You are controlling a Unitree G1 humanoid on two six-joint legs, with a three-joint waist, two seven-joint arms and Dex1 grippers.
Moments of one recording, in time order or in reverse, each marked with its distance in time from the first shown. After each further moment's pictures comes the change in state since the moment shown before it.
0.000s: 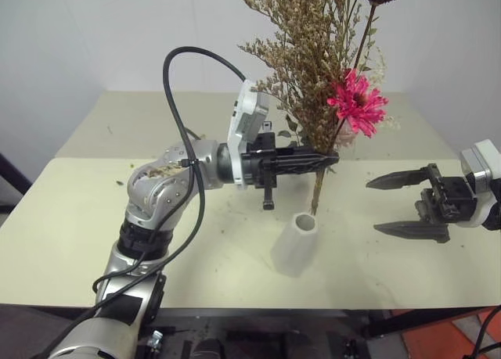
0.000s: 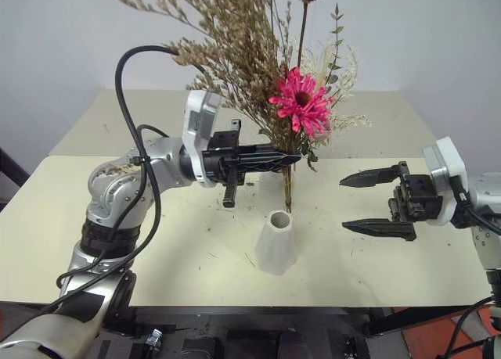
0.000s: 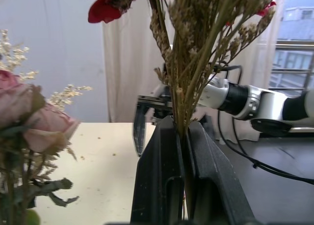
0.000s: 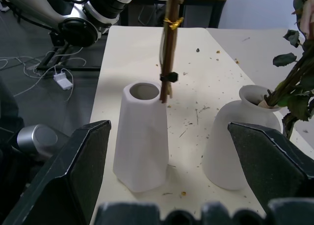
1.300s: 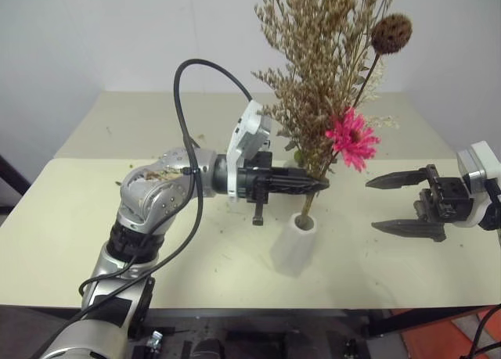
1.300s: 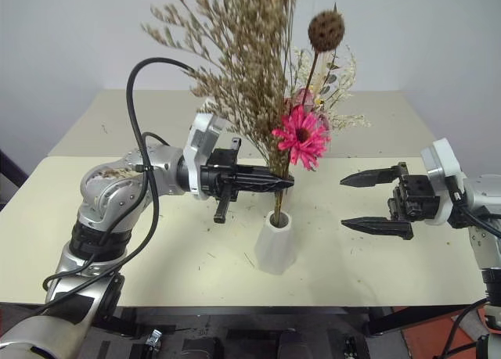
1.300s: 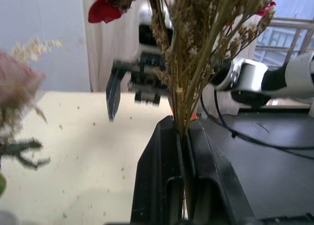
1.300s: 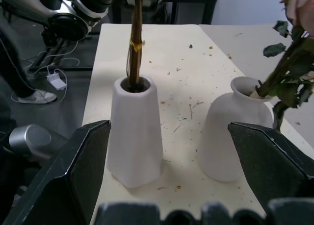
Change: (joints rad) left arm 0.052 0.097 -0.058 -0.057 -0.013 0.090 -0.075; right arm -0.014 0.029 -0.005 0.016 -0.042 0.015 0.000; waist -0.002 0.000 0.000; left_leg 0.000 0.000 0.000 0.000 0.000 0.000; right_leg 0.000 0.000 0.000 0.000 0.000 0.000
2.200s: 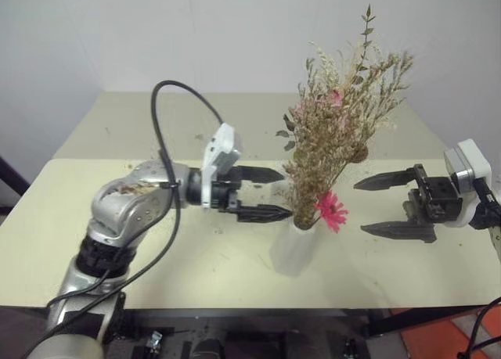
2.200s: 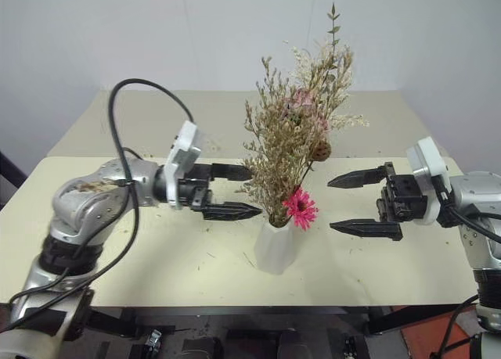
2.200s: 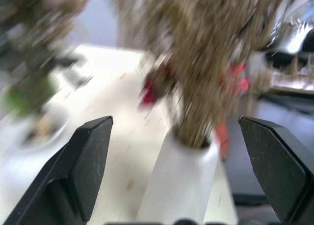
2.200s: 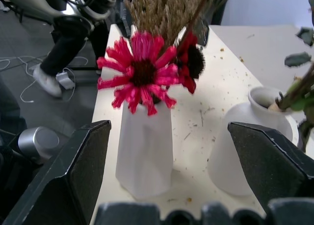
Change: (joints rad) left arm 0.151 0.233 0.078 -0.043 0.021 0.005 -0.005; right arm -0.002 0.033 -0.005 -0.072 -0.022 0.070 -0.021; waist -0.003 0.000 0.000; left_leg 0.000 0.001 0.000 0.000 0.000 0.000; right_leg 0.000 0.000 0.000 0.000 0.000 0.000
